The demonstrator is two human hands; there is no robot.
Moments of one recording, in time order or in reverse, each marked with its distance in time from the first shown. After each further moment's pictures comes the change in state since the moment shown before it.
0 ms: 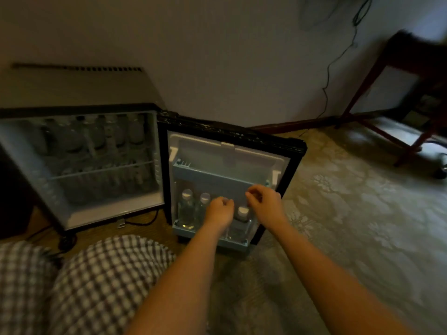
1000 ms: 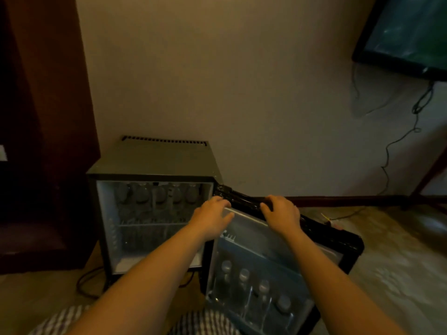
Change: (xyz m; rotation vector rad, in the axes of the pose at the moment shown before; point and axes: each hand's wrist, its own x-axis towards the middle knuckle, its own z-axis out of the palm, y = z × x) left_hand 0.002 0.090 -0.181 0.644 0.201 0.344; right_hand 0.117 -0.142 -0.014 -0.348 -0.079 -0.215
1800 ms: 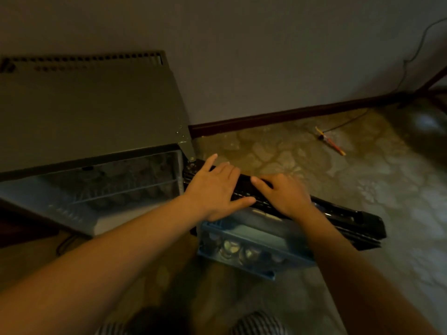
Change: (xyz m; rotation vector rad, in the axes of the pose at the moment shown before) left_hand 0.147 0.000 0.030 0.542 -0.345 0.385; right_hand 0.093 0.042 0.027 -0.026 -0.412 -0.002
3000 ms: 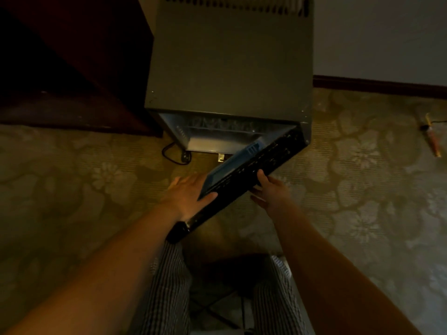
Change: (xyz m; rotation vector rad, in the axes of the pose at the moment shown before) left_hand -0.254 -0.109 -0.005 -0.628 -0.518 -0.637; right_hand -0.040 -0.223 0.052 1.170 -0.442 0.905
